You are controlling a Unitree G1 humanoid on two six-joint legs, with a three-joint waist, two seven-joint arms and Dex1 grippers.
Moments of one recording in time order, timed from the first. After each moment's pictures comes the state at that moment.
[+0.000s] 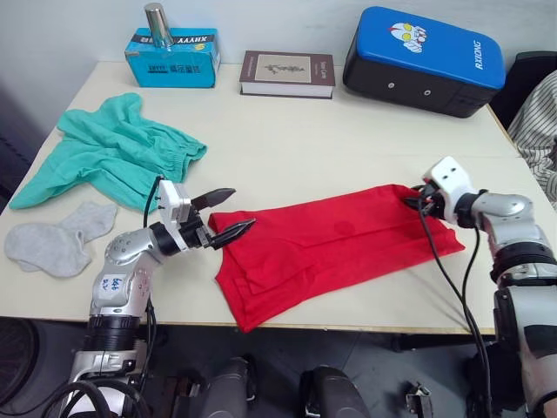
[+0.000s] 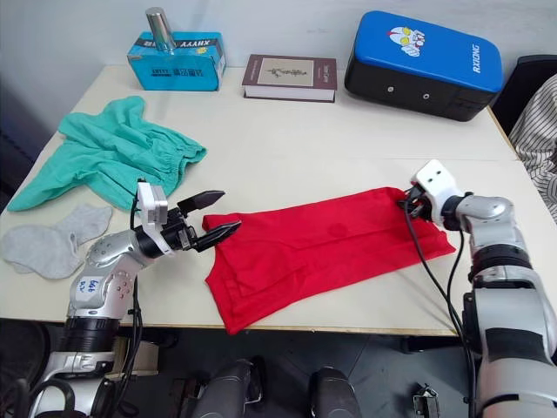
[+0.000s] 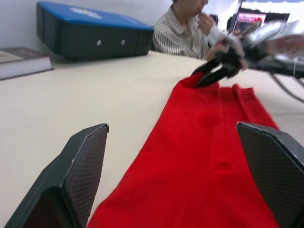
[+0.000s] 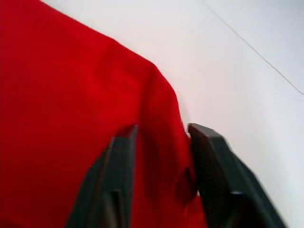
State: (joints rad) left arm -0.45 0.49 0.11 0.16 -0.46 0.15 -0.95; right arm -0.96 -0.79 0.00 1.16 -0.02 -0.13 0.95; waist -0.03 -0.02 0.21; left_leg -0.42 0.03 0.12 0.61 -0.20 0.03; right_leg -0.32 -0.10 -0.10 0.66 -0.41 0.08
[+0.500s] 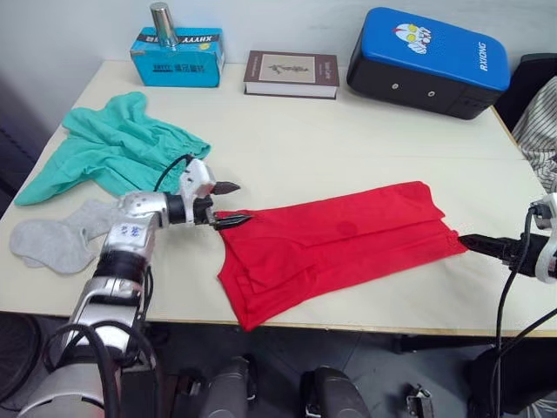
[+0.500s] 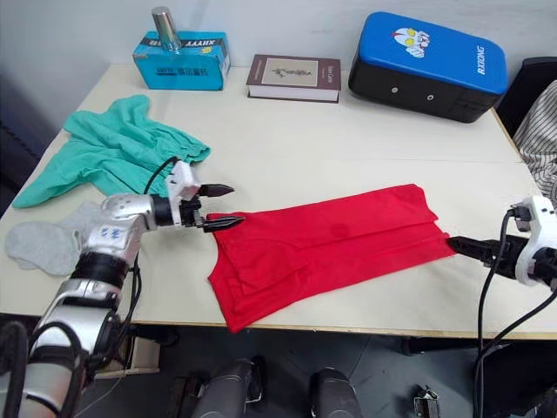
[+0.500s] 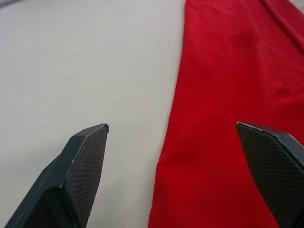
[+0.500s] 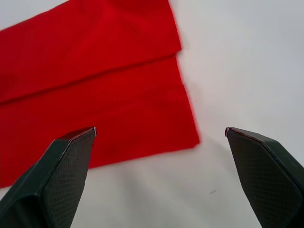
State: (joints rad) left arm -0.96 0.50 -0.10 0.94 -0.13 -0.03 -1.13; right arm -0.26 -0.87 -0.57 0.00 0.50 1.35 0.80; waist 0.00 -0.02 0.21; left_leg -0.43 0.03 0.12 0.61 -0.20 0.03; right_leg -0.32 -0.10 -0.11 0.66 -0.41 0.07
